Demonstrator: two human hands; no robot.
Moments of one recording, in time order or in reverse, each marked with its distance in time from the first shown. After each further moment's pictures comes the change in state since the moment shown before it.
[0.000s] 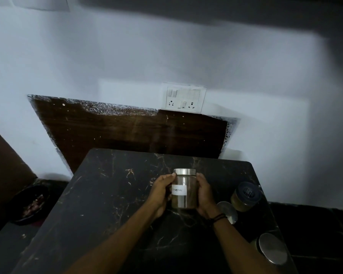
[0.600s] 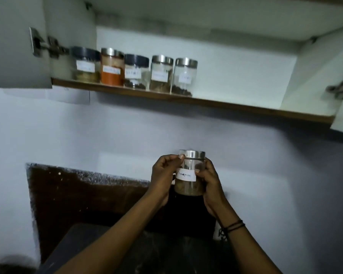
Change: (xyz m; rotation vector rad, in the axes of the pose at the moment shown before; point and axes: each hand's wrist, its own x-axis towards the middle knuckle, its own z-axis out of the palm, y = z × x) left_hand -0.013 0.252 0.110 -0.062 -0.064 0.619; right_hand -0.022 -0.261 0.071 -0.051 -0.258 -0.691
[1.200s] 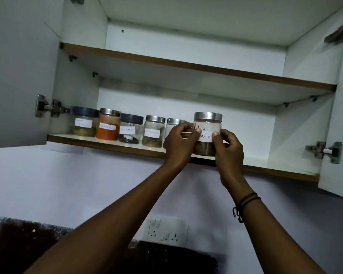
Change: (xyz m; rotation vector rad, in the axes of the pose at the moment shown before) left_hand 0.089 0.175 0.127 0.320 0.037 0.668; right_hand 0.122 -0.192 0.019 -0.435 0.457 -0.543
